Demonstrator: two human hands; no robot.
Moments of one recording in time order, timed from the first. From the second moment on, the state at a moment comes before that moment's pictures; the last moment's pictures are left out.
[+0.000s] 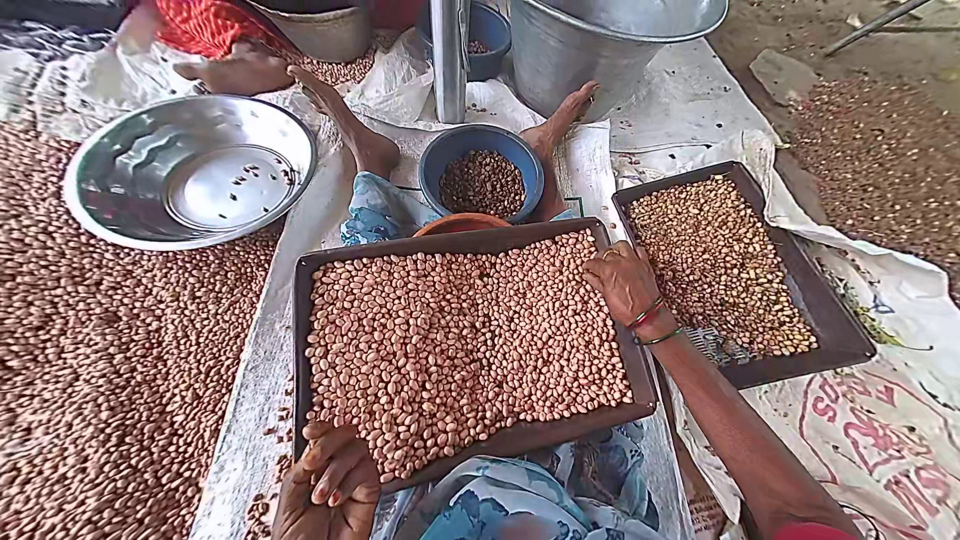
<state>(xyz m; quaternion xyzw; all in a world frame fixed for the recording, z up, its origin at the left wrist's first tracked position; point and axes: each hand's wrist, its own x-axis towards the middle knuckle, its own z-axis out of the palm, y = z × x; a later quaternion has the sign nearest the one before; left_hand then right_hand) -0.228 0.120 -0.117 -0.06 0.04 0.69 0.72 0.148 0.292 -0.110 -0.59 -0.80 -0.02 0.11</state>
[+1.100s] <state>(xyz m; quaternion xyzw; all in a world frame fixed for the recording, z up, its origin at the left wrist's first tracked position) -0.179 0.101 -0.103 0.08 0.40 0.53 0.74 0.007 0.215 -0.072 -0.29 -0.79 0.51 0.21</state>
